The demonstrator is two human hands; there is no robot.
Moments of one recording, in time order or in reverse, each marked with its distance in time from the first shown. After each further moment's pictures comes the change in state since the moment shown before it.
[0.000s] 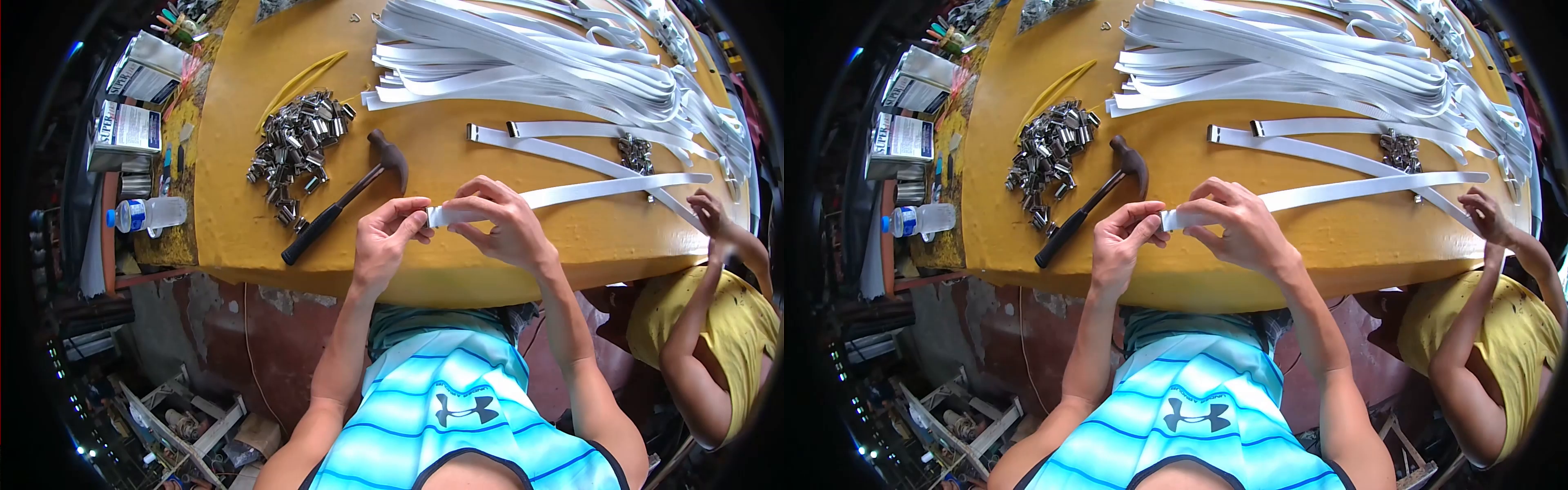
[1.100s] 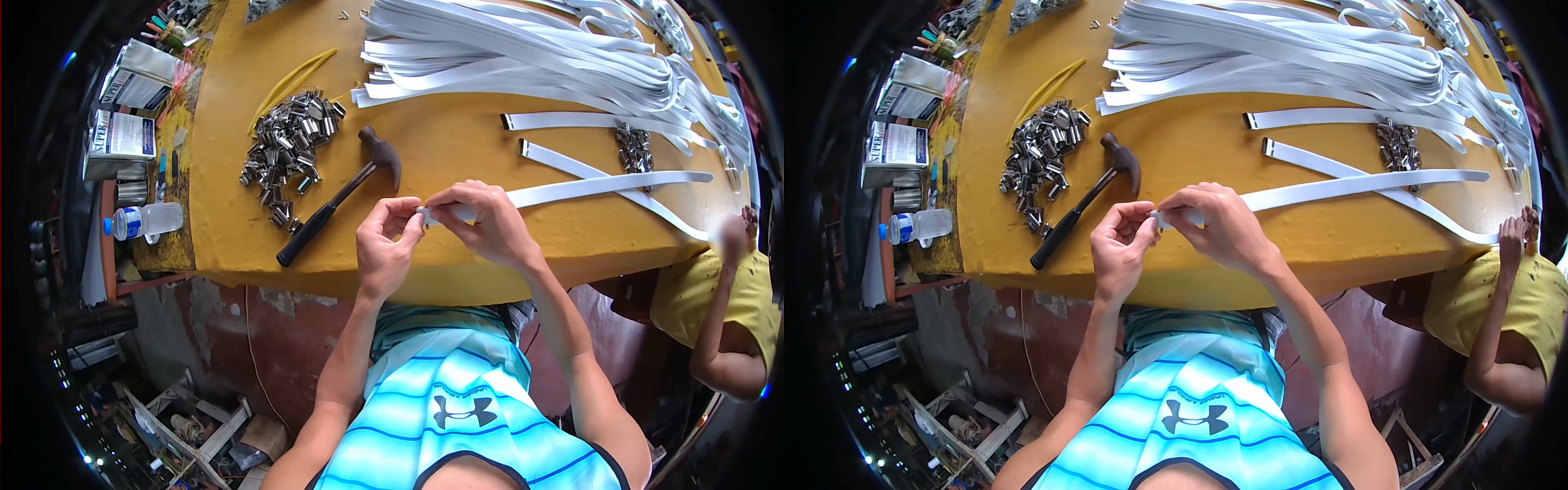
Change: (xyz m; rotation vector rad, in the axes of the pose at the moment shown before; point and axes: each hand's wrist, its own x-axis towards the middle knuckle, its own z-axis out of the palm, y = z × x) left_hand -0.008 -0.006 0.016 0.227 0.160 0.113; right_hand 0.007 -0.007 0.016 0.146 0.003 0.174
